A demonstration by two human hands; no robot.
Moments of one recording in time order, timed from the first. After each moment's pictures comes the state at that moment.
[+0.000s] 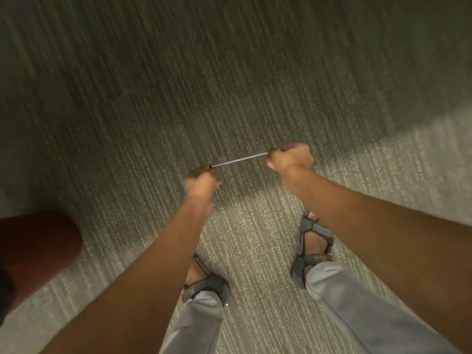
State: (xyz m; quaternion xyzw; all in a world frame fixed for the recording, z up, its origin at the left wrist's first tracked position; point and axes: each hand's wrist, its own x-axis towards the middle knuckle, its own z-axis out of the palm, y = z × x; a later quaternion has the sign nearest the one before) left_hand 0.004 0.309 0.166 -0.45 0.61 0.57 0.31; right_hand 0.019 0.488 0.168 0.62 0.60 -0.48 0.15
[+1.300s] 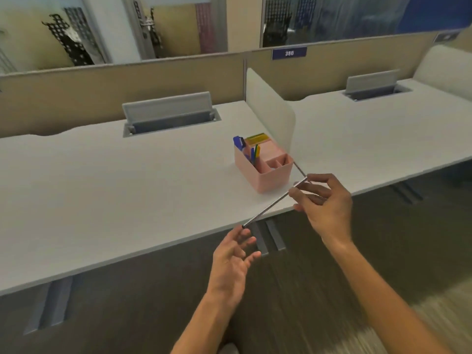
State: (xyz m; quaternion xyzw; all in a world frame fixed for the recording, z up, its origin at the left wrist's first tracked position) left_hand -0.105 0.546 0.904 -0.12 0.43 0.87 0.22; right_hand -0.111 0.740 0.962 0.20 0.72 -0.60 -0.28
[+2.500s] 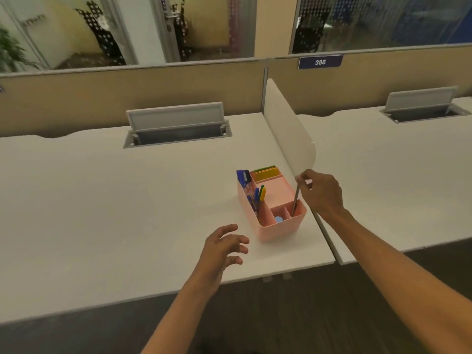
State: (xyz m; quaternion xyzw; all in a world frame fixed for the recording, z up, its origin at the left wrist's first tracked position) left_hand -0.286 0.616 0.918 -0.11 0.64 0.72 0.24; right_hand -0.369 0.891 0.915 0.11 0.95 -0.23 -0.19
